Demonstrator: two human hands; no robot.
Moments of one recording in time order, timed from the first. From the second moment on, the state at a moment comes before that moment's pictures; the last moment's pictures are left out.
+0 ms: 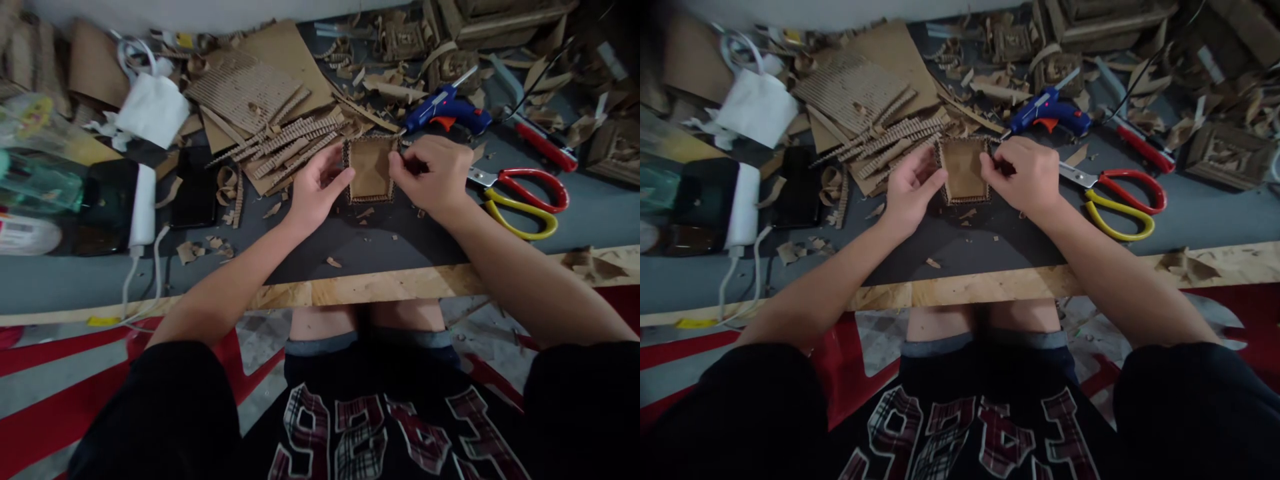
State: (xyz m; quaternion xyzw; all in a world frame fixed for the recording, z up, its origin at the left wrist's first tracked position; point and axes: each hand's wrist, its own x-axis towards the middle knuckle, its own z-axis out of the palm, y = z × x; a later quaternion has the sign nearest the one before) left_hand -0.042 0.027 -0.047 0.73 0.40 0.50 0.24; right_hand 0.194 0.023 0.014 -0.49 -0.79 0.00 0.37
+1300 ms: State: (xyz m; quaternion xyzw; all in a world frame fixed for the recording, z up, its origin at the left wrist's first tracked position) left_hand -0.047 0.005 -0.022 0.80 0.33 0.51 -0.01; right_hand 0.210 0.030 0.005 -0.43 -0.78 -0.10 0.44
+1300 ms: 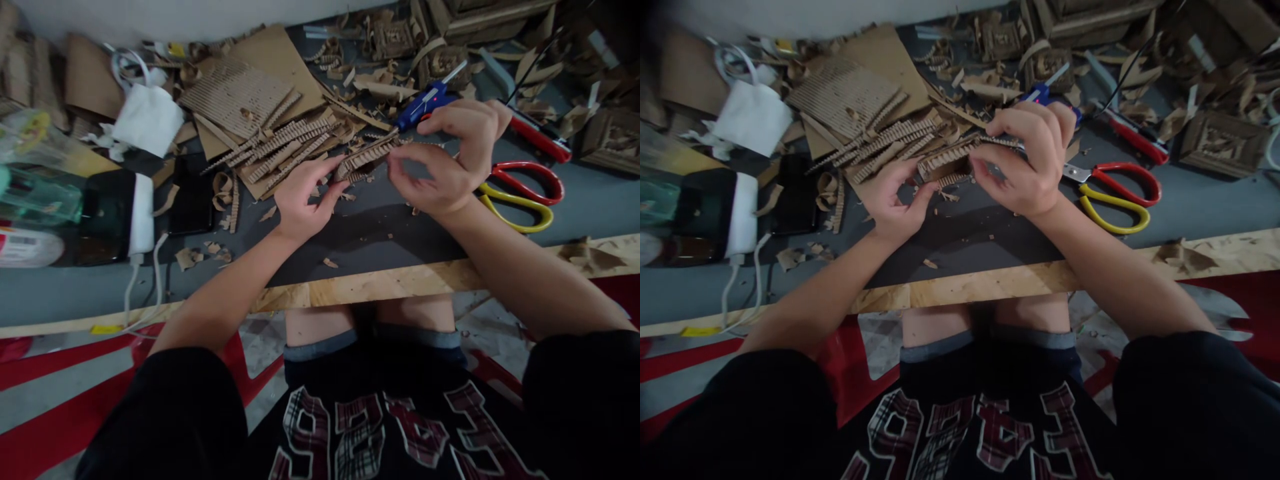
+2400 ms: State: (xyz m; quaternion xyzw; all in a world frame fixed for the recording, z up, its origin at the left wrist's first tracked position) left_hand -0.048 0.005 -0.024 0.79 0.37 0.49 0.00; right_hand 0.208 0.022 0.026 -0.40 -0.77 -0.07 0.49
